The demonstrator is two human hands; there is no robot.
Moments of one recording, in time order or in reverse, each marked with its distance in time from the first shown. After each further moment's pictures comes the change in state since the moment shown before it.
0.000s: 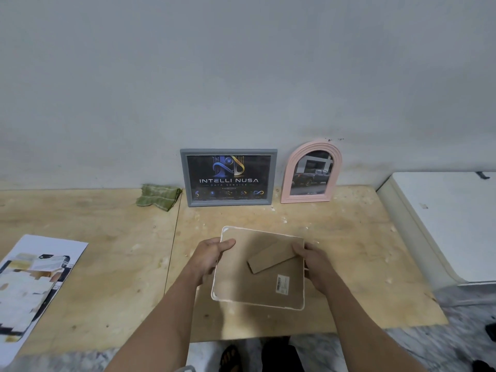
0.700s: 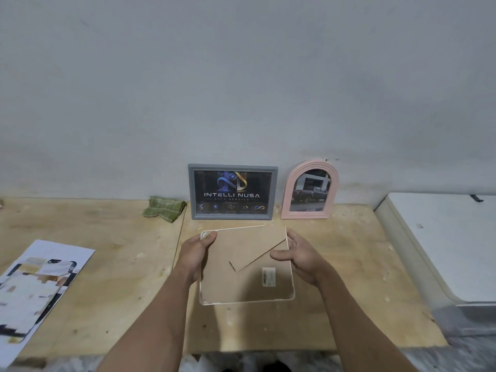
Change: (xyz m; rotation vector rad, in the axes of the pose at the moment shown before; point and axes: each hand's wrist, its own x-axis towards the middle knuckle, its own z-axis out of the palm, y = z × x) left_hand -0.014 0.021 -0.016 -0.277 0.186 0.171; right_hand -0.028 -0.055 0.022 0.093 -0.481 -0.167
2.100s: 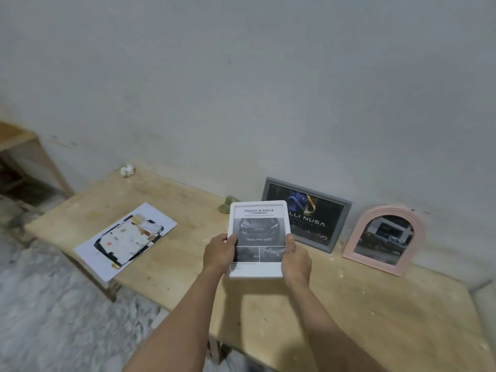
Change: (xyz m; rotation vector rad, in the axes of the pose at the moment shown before) left_hand -0.075 0.026 -0.049 0.489 0.473 0.176; right_hand 0.044 0.024 0.129 -0.793 0.427 -0.204
